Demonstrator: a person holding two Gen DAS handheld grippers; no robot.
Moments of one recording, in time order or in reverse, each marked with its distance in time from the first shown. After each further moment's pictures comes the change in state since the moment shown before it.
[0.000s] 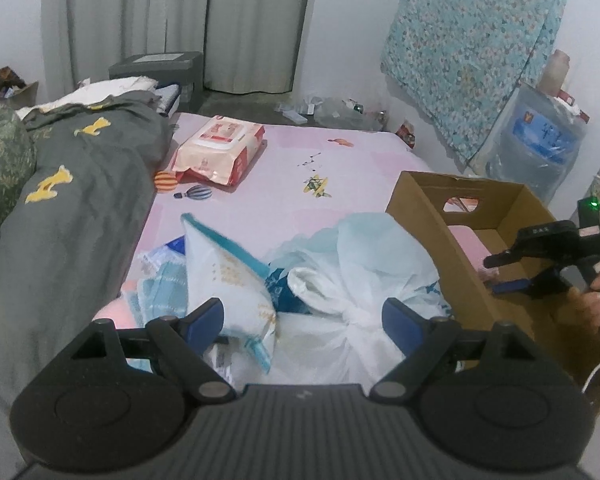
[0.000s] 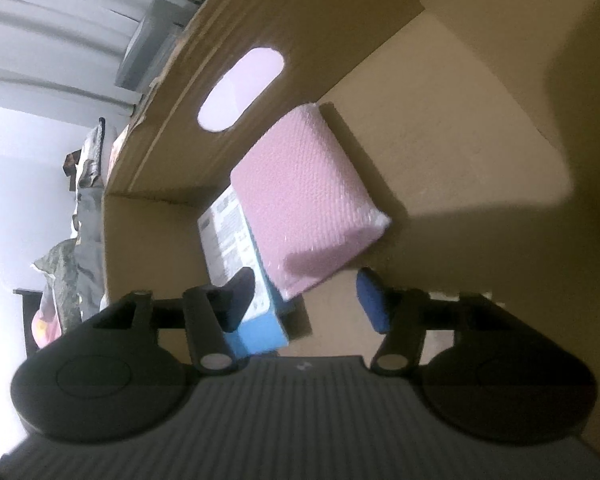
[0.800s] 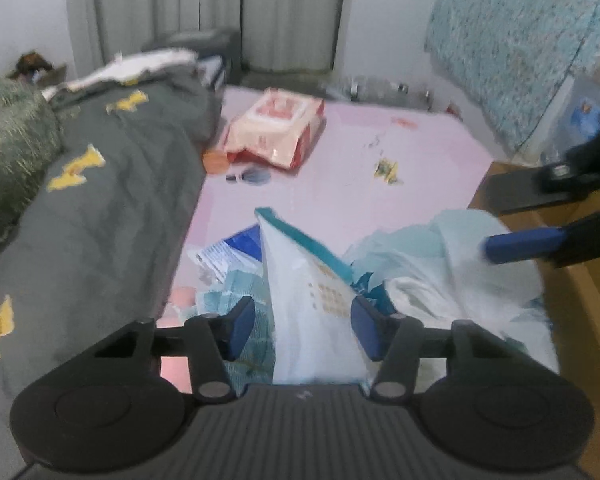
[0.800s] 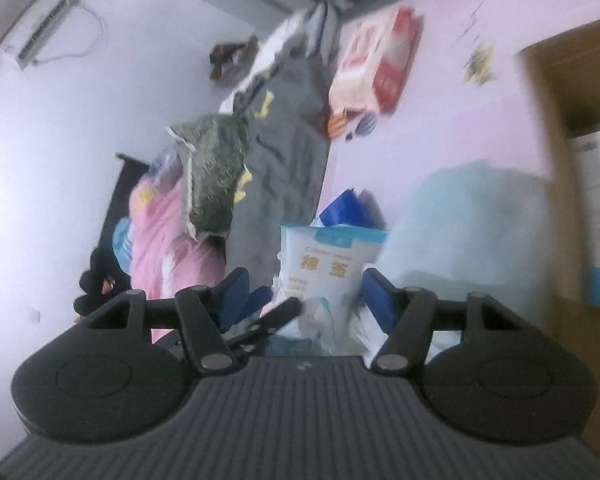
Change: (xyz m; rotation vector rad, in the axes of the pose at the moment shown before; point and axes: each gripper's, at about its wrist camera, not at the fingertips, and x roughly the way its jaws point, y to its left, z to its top) left arm 0.062 0.051 0.023 -0.023 0.096 0.111; right arm 0.047 0.227 -0.086 -0.375 0.193 0.336
